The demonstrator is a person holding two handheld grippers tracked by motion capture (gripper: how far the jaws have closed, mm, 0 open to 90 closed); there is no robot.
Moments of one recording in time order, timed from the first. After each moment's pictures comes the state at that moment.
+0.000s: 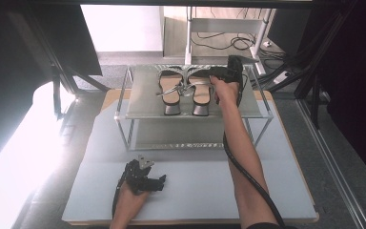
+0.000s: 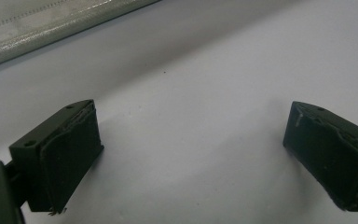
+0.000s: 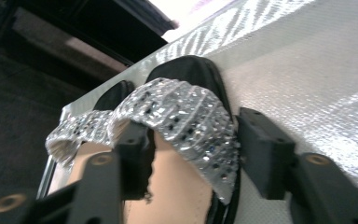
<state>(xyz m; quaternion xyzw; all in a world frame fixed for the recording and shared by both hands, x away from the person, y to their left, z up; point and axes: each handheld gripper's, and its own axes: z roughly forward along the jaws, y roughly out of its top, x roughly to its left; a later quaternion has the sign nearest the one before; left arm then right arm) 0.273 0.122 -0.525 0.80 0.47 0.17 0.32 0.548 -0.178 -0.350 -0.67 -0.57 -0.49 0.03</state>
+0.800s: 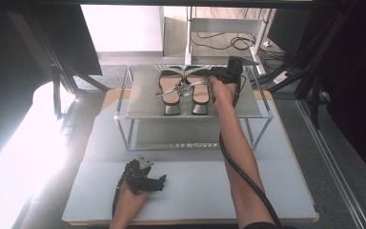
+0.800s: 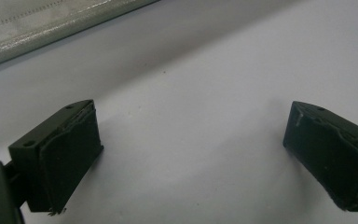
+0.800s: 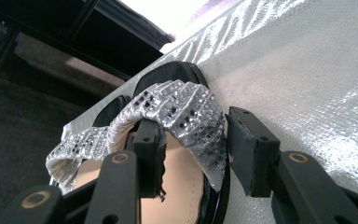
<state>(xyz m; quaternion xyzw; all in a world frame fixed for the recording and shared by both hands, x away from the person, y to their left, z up) 0.274 0.122 -0.525 0.81 0.47 0.17 0.32 0.548 -0.175 -0.354 -0.69 -0.53 -0.49 0.02</state>
